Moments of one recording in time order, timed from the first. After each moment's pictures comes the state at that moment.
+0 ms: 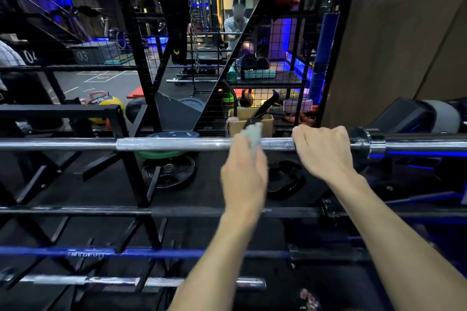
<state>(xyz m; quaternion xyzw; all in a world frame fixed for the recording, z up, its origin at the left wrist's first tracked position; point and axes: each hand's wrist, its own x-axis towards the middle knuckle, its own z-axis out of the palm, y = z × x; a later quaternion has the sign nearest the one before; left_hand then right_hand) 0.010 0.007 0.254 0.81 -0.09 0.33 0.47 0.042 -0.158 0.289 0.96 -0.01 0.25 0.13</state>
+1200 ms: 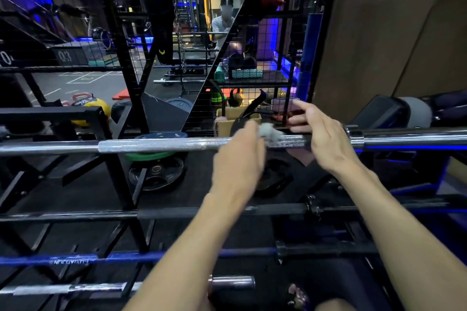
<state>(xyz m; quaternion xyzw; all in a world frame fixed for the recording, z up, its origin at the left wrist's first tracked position) 0.014 -0.005 0.291 0.90 -0.18 0.24 0.32 0.013 -0.197 0.306 0.87 0.05 0.26 -0.41</state>
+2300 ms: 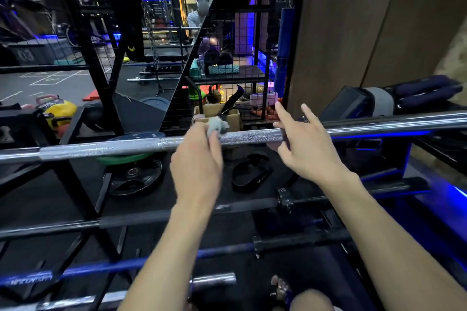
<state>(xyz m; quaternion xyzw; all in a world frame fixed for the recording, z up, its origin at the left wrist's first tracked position) 0.009 -0.009 0.280 0.86 -0.08 0.35 0.38 0.008 -0.234 0.284 0.96 0.06 0.27 -0.05</state>
